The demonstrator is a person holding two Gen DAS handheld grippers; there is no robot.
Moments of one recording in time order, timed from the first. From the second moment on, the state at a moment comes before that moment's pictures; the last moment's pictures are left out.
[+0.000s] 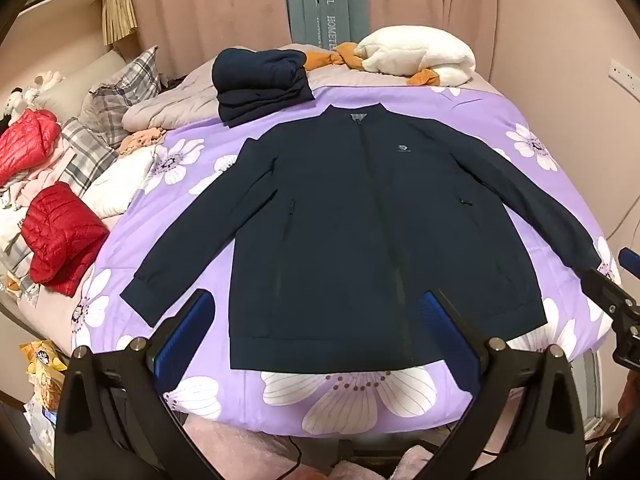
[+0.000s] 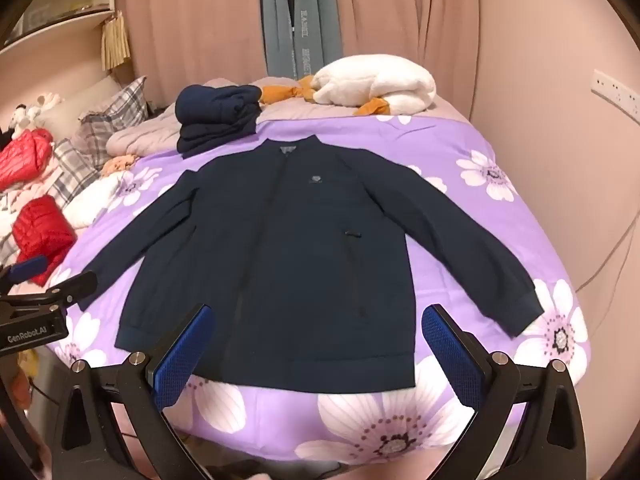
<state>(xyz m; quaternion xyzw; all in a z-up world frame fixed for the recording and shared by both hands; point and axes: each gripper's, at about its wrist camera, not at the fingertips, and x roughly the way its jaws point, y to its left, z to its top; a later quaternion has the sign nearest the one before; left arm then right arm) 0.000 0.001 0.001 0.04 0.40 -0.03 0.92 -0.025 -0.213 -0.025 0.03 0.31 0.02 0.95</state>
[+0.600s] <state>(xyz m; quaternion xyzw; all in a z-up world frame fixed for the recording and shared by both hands) 0.000 -0.001 -0.001 0.05 0.40 -0.02 0.92 -0.023 -0.212 -0.026 0.04 0.32 0.02 0.95</state>
